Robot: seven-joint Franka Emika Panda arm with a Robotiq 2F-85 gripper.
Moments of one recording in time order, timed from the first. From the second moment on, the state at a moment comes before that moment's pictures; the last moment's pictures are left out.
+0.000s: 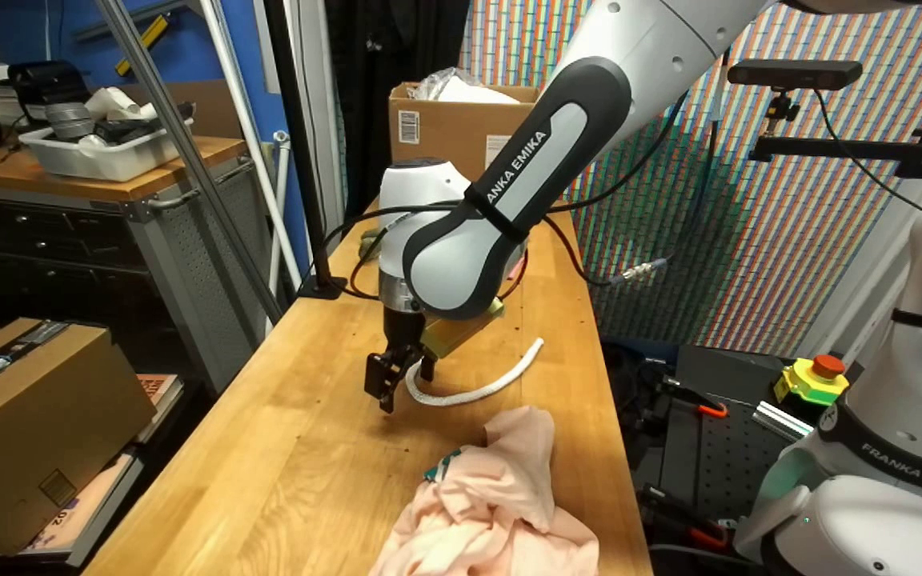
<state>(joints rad) 0.18 0.50 0.09 -2.08 0.12 2.62 0.23</state>
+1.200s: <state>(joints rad) 0.18 0.54 0.07 -2.08 0.10 2.69 0.23</state>
